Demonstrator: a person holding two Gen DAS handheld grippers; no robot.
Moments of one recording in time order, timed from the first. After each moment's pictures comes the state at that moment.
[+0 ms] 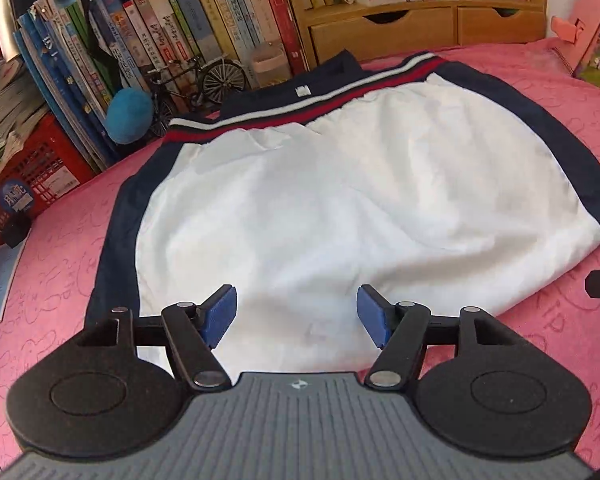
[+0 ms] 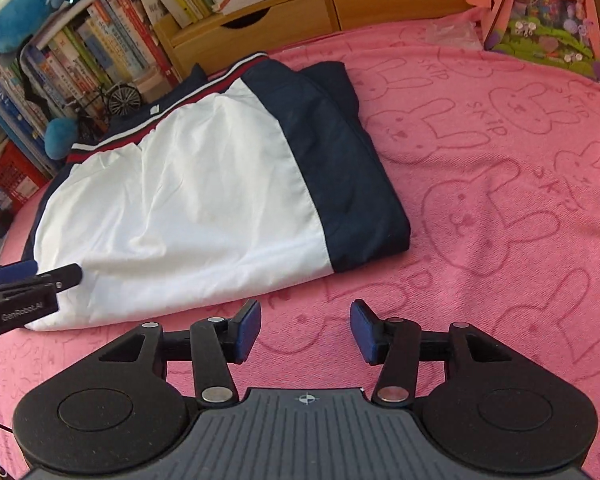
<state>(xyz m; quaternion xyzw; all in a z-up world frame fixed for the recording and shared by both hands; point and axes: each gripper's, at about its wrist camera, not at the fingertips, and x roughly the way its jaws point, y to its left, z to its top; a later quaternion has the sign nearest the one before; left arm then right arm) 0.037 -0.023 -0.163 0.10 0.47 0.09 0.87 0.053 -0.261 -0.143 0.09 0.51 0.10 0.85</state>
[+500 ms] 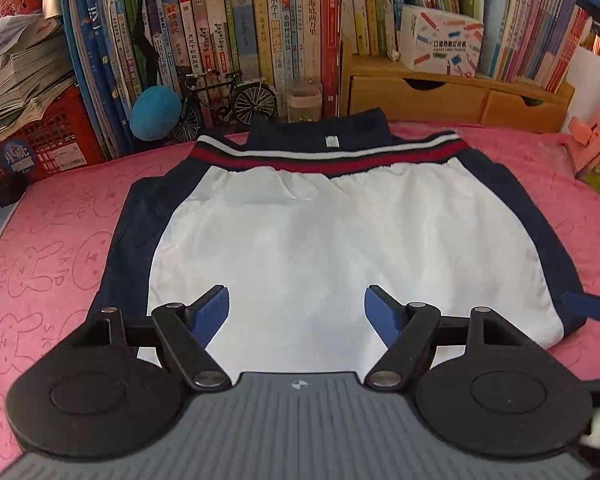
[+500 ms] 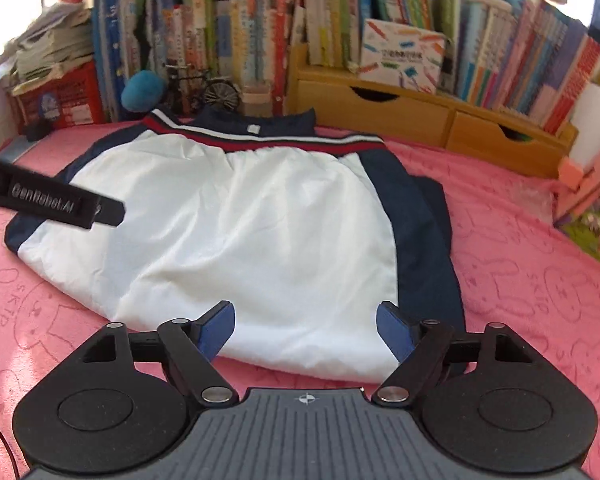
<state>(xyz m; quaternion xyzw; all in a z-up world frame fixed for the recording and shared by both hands) 0.057 0.021 -0.101 -0.04 0.43 0.09 0.90 0.046 -0.173 -0.120 -0.12 0.36 0.21 0.90</state>
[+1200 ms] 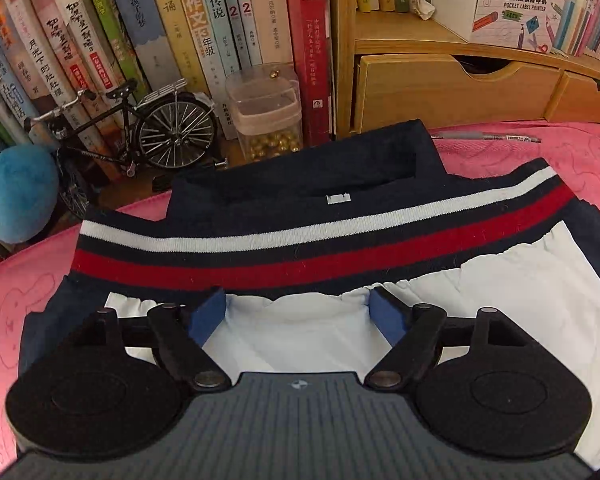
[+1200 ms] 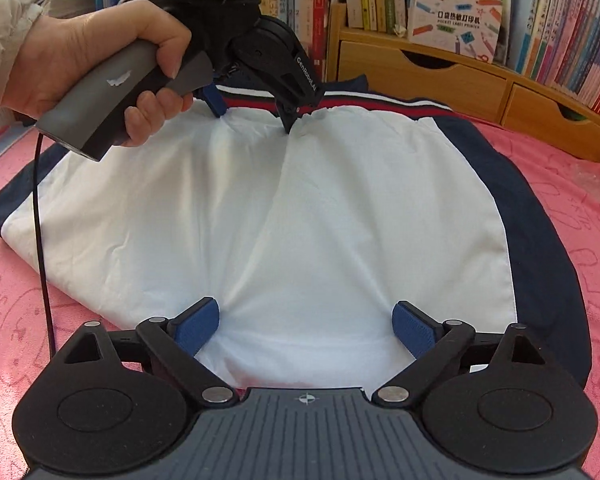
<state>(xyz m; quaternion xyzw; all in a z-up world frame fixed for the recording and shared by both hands) 0.253 0.059 -0.170 0.02 0.49 0.05 0.87 0.066 -0.132 -0.180 -0.09 0.42 0.18 0.89</state>
